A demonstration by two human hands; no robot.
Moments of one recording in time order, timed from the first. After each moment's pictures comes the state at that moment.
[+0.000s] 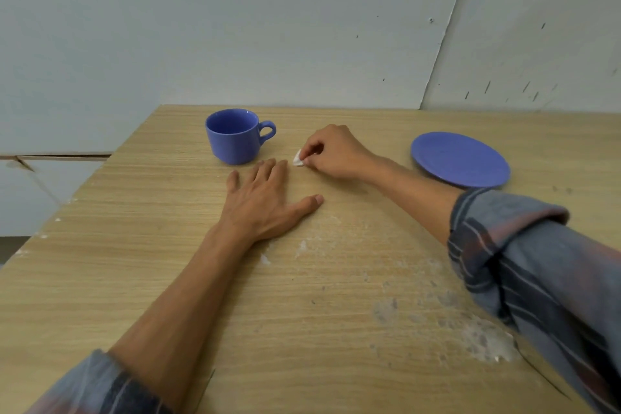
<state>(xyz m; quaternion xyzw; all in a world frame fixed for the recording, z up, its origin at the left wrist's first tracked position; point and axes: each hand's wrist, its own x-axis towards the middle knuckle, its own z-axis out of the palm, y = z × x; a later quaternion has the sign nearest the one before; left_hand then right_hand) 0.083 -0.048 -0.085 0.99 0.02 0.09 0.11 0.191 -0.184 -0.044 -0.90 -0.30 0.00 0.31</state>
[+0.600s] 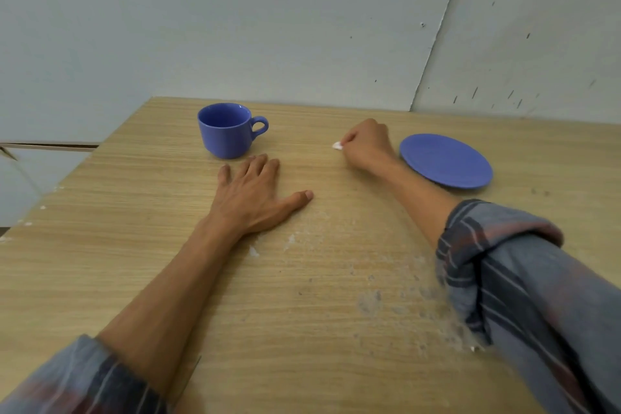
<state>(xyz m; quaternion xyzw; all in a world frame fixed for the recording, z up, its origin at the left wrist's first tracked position) 0.083 -0.047 -0.085 0.99 0.03 0.08 0.10 0.199 -0.222 -0.040 -0.94 -0.07 -0.05 0.32</state>
